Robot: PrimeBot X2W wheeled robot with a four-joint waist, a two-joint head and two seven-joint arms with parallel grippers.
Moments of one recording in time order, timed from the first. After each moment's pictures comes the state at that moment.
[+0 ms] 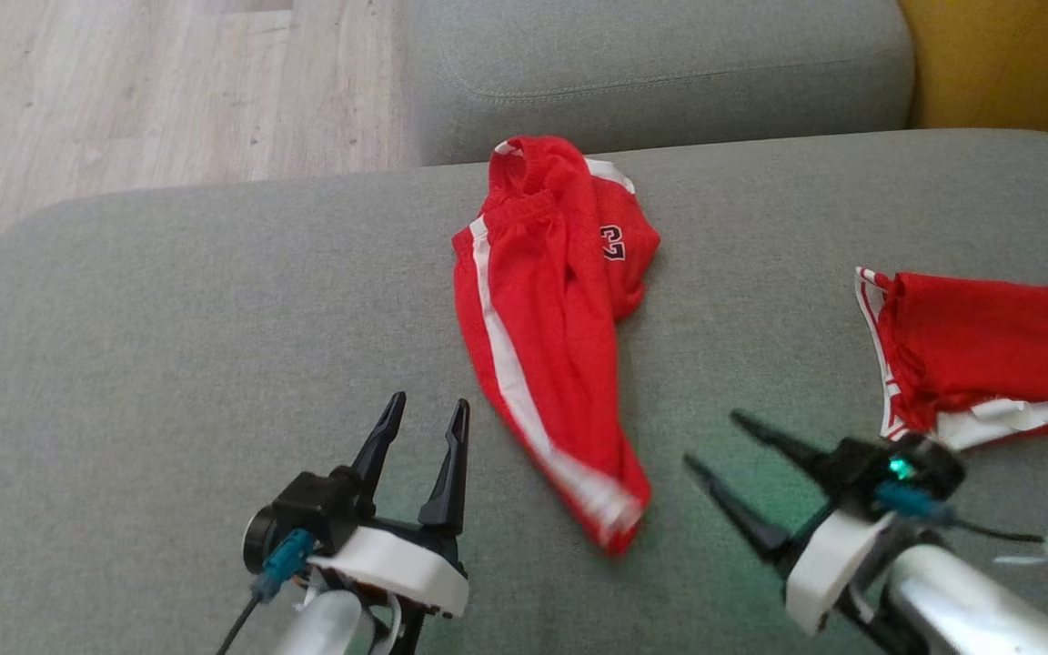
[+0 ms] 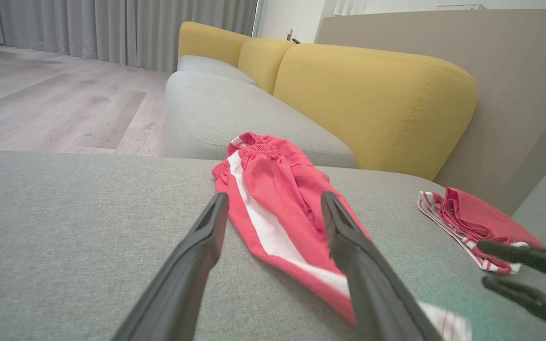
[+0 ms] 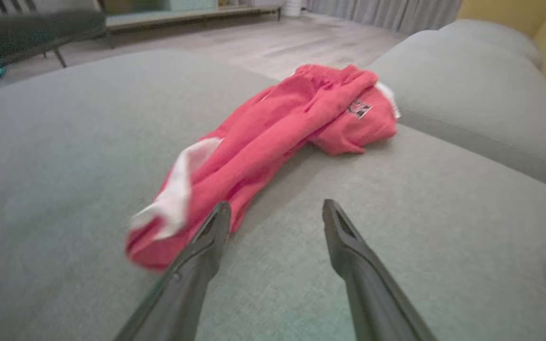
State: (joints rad) left arm -0.20 0.05 -0.48 0.43 -0.43 -0.04 -0.25; right arm -0.30 -0.45 0.82 0.42 0.40 0.13 -0.18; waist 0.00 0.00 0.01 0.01
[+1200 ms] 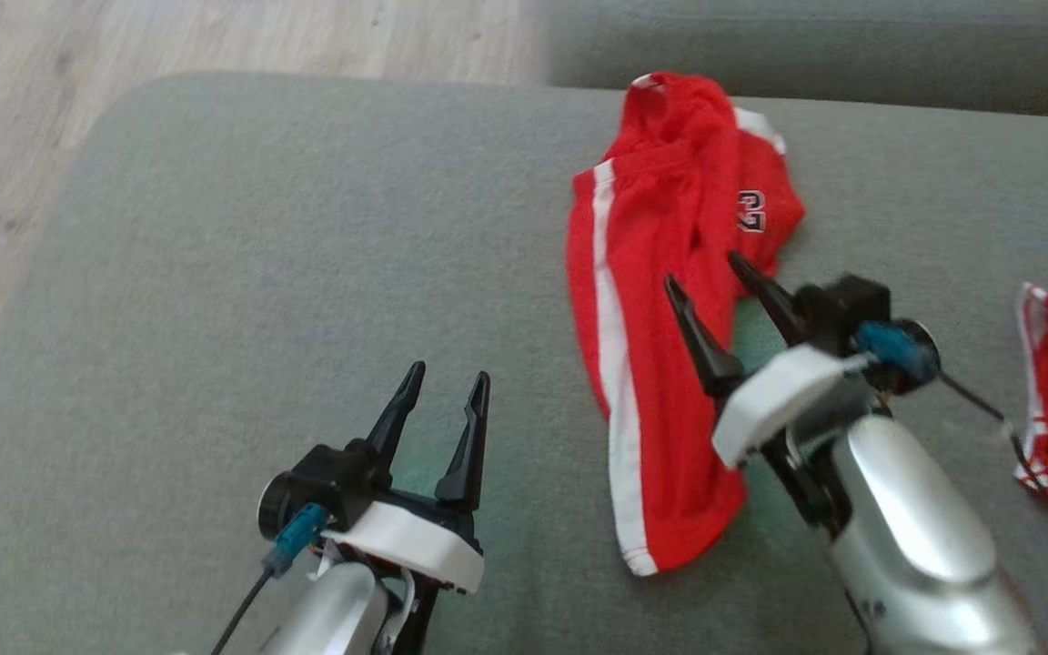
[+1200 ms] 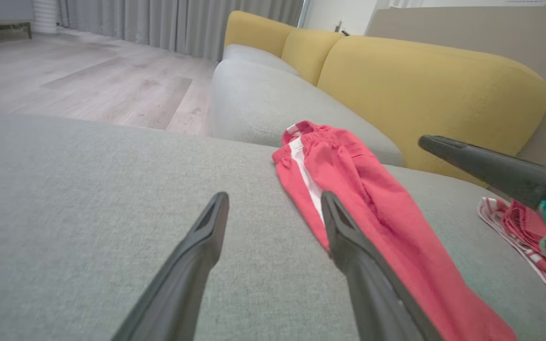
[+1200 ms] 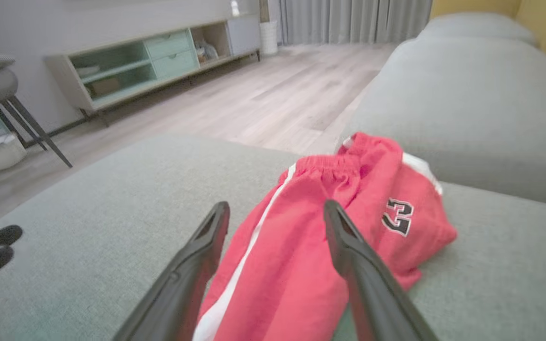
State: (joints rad) left arm -0.25 0.05 -0.52 0.42 -0.44 -0.05 -0.25; right arm -0.37 -0.10 0.33 0.40 0.23 0.13 0.02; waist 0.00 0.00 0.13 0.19
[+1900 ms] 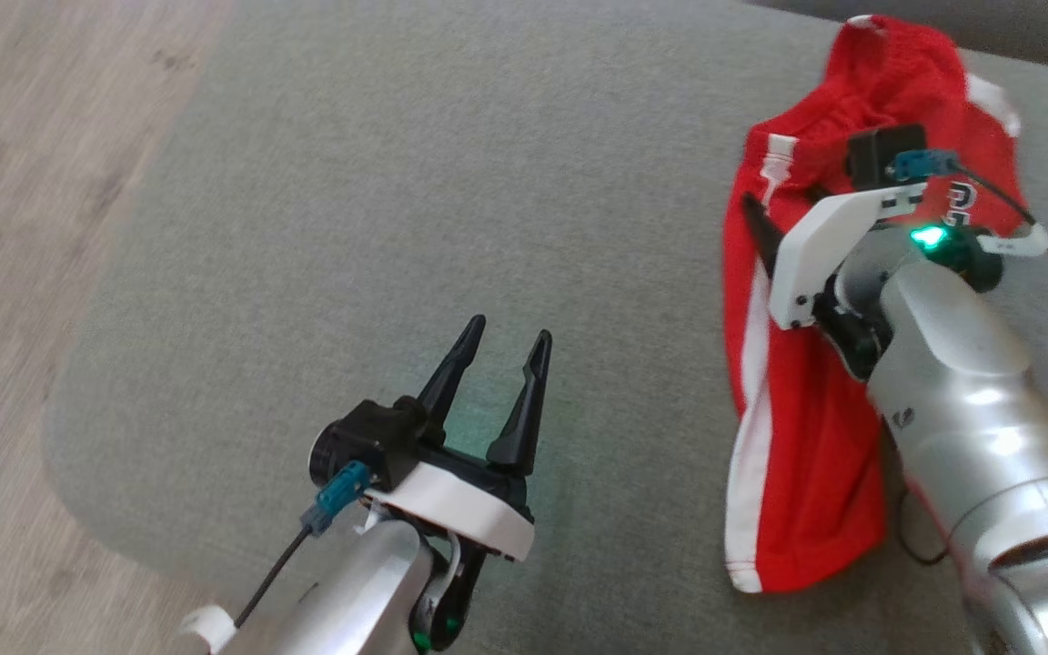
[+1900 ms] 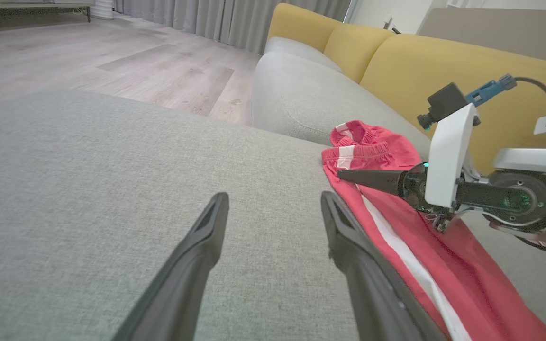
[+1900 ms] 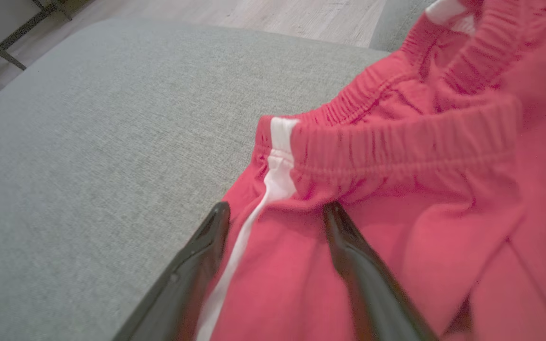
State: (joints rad) left arm -0.35 0.05 -0.66 0.38 -0.55 -0.02 -0.25; right arm -0.88 -0.10 0.27 1.13 0.26 0.13 0.13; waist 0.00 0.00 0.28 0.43
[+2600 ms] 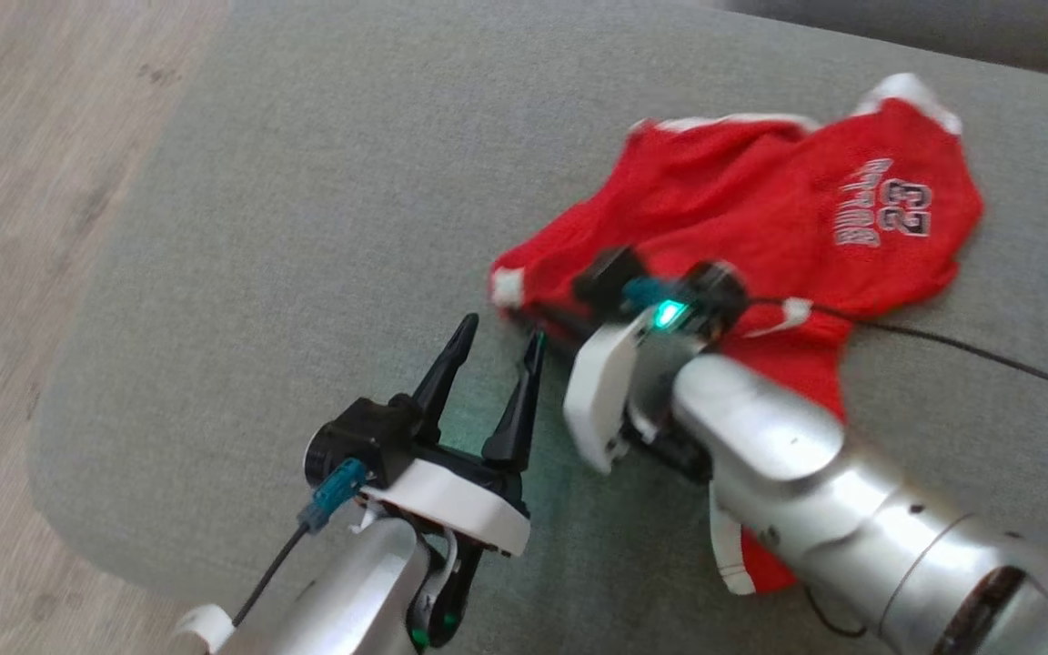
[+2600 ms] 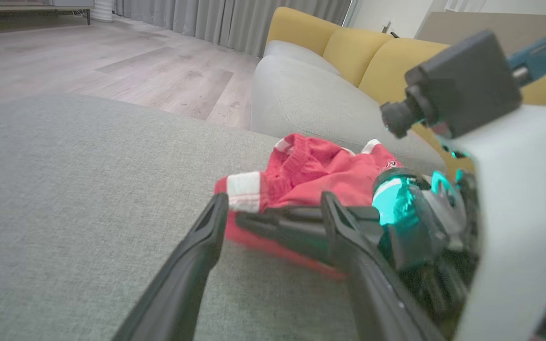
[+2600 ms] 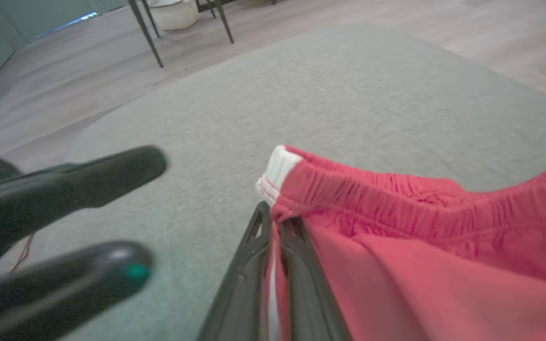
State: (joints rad) left arm -0.35 0.05 -0.65 0.39 -0.55 0.00 -0.25; right arm -0.82 -0.08 1.03 0.82 0.59 0.13 0.04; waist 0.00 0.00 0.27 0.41
